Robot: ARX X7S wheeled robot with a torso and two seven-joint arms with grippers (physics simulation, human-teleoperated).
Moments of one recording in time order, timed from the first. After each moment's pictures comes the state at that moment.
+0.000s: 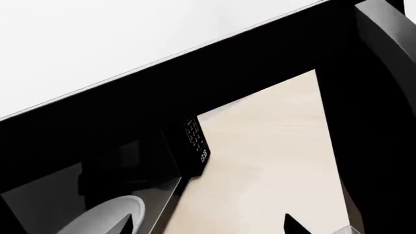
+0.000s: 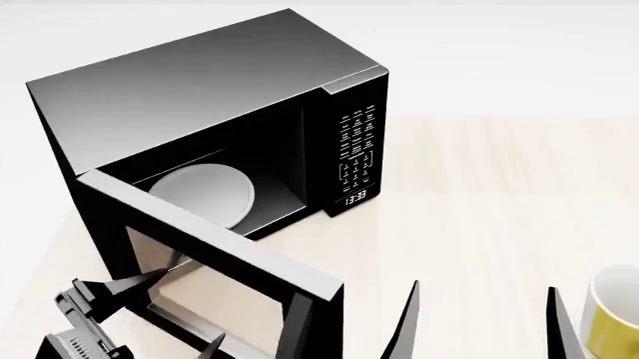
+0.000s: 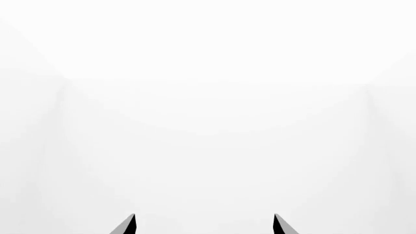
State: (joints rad) left arm -0.39 -0.37 0.41 -0.44 -0.20 0.41 0.44; right arm -0.07 0.27 -0.20 -0.28 0.01 -0.56 0.35
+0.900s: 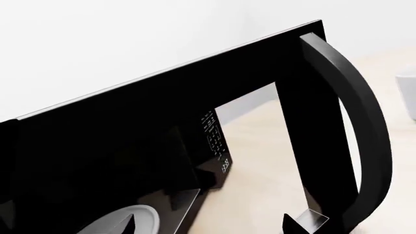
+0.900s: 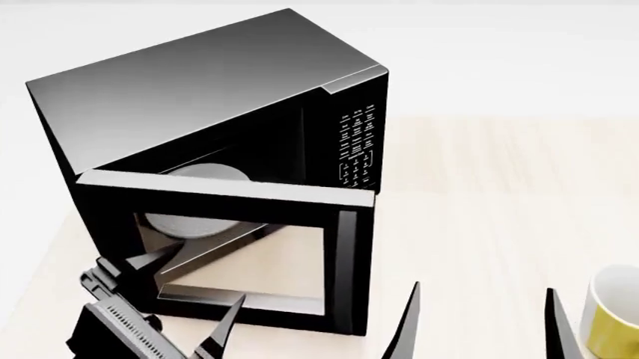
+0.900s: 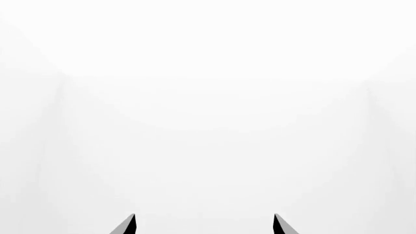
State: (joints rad) left arm -0.52 -0.24 0.42 -0.67 -0.14 0.48 0.34; right arm -0.06 0.29 -0.22 -0.26 0.02 -0.56 0.37
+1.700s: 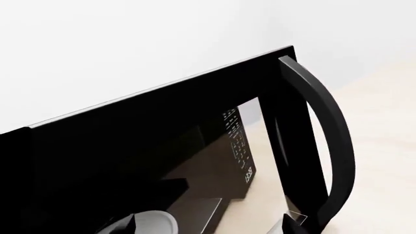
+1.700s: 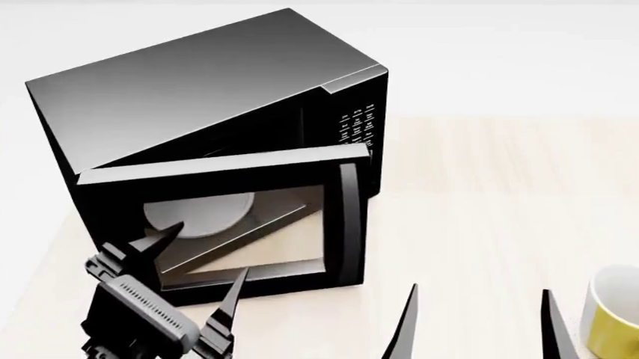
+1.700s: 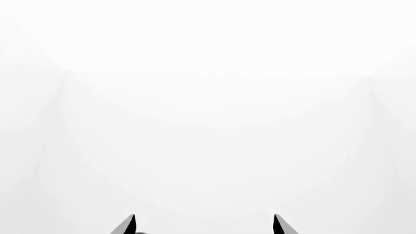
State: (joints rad) left arm -0.61 -0.17 0.42 -0.84 -0.12 0.54 0.25; right arm -0.06 0.30 -0.23 -0.25 0.03 -0.56 0.38
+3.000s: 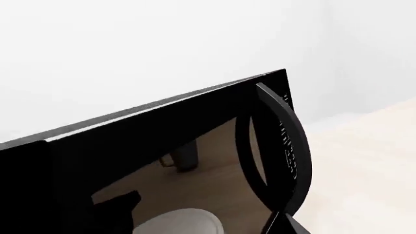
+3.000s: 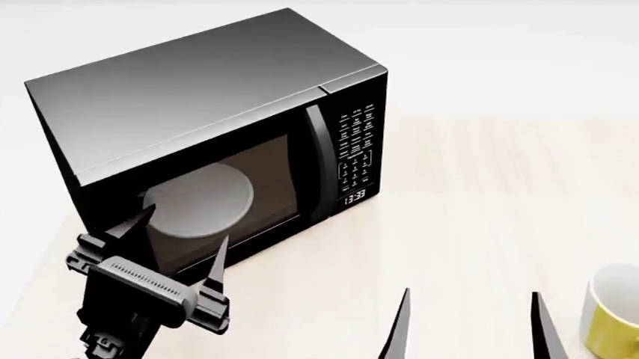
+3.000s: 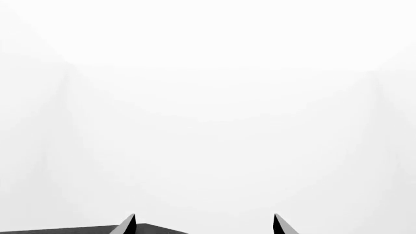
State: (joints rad) left arm -0.65 -0.14 0.42 -0.90 -0.12 0.54 0.06; right arm -0.05 0.32 -0.26 -0.23 0.03 -0.56 0.39
